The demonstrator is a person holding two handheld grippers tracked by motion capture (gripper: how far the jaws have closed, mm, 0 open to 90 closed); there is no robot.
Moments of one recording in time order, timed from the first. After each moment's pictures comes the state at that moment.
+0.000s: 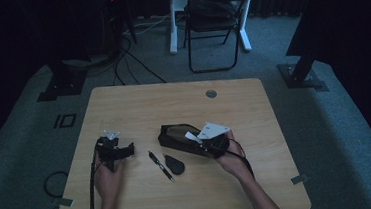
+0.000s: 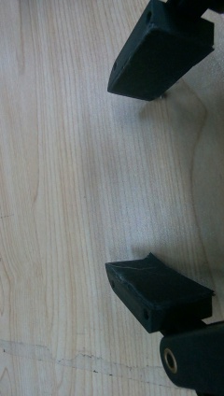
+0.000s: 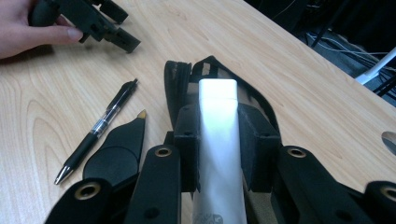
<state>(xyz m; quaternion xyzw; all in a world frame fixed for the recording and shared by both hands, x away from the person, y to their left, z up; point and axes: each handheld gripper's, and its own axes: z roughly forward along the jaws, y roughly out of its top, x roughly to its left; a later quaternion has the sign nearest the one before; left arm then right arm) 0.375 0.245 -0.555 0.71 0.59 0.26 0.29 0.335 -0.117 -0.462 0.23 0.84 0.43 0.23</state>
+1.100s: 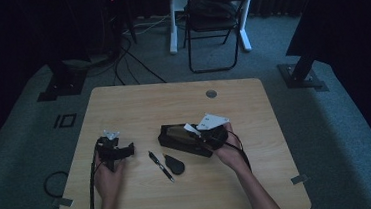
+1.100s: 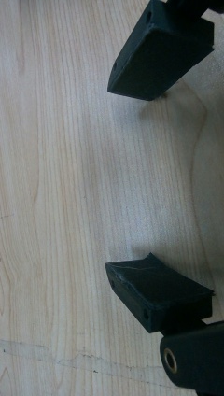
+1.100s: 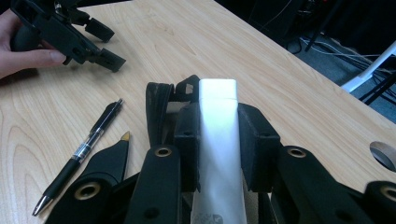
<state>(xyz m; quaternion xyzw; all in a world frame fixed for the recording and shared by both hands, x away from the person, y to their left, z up) 0.375 0.245 -0.555 0.71 0.59 0.26 0.29 0.354 -0.114 -0.452 0.24 0.83 0.44 0.23</state>
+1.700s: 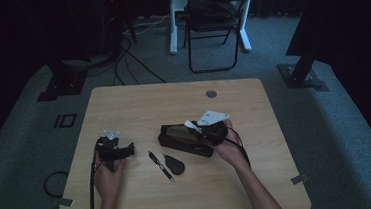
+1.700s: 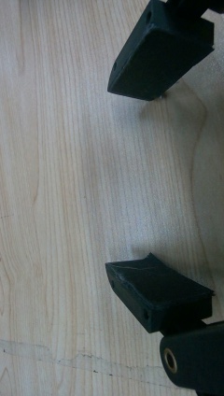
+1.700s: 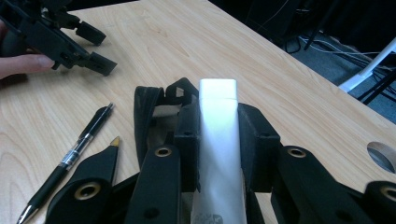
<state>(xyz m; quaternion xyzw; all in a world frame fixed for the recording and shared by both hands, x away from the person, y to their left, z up) 0.375 0.245 -0.555 0.71 0.59 0.26 0.29 0.367 -0.117 -0.452 0.25 0.83 0.44 0.22</state>
